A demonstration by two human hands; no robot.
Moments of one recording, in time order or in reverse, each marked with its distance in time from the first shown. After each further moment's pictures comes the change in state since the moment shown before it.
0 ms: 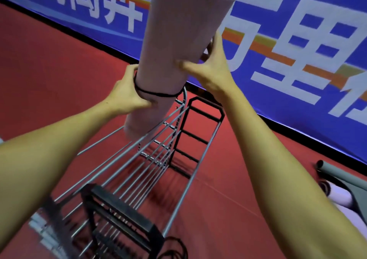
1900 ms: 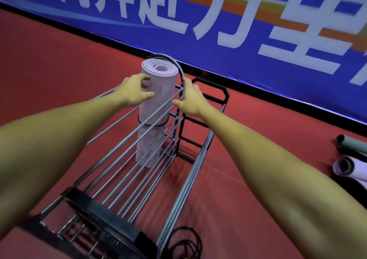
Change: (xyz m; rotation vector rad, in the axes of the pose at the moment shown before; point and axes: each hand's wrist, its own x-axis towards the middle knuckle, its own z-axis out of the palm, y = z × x) left_hand 0.045 -0.036 0.063 0.393 -0.222 -0.108; right_hand -0.019 0.190 0.041 -0.601 -0.260 0.379
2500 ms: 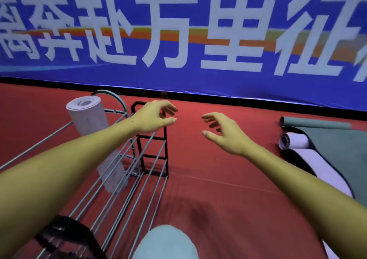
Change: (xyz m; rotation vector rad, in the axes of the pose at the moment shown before) left_hand -0.102 0.268 0.056 -0.082 -0.308 0.518; right_hand -0.306 0.146 -0.202 0.063 0.235 -0.066
